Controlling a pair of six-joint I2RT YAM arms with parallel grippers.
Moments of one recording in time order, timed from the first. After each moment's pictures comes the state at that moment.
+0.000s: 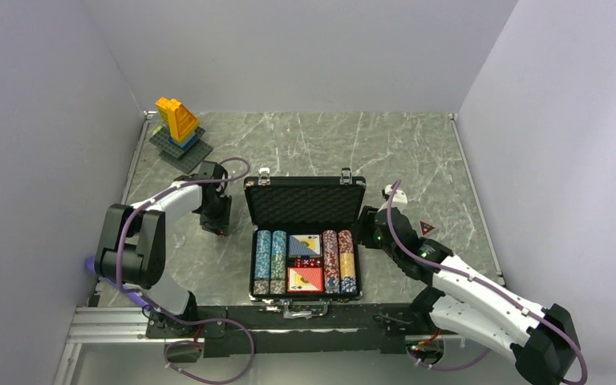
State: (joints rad) left arm -0.19 1.59 0.90 -0.64 0.03 -0.15; right arm 0.73 0.81 0.48 -0.30 0.30 0.69
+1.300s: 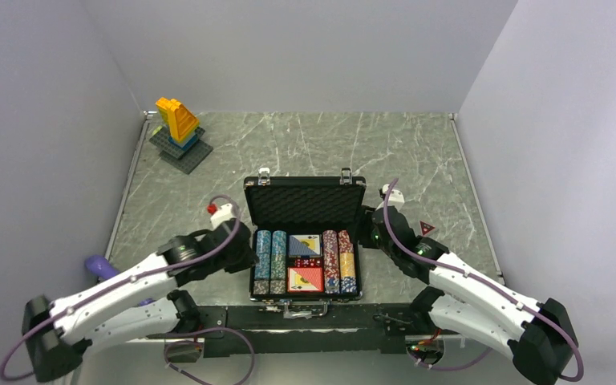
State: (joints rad) left arm -0.89 0.77 0.67 -0.80 -0.25 -1.10; right arm 0.72 0.86 0.48 -0.26 0.27 0.72
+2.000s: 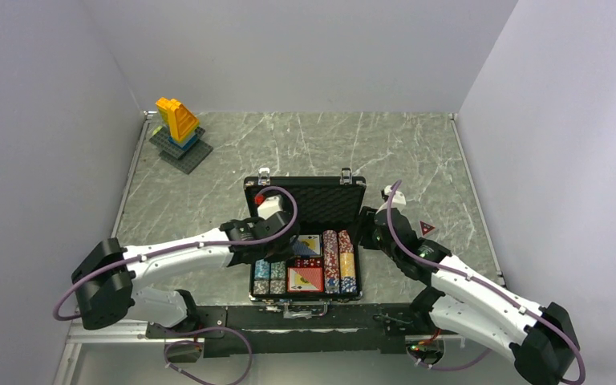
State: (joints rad) left arm -1.05 1.30 0.84 -0.54 -0.29 -1.13; right arm 0.72 0.82 0.46 -0.26 0.26 0.73
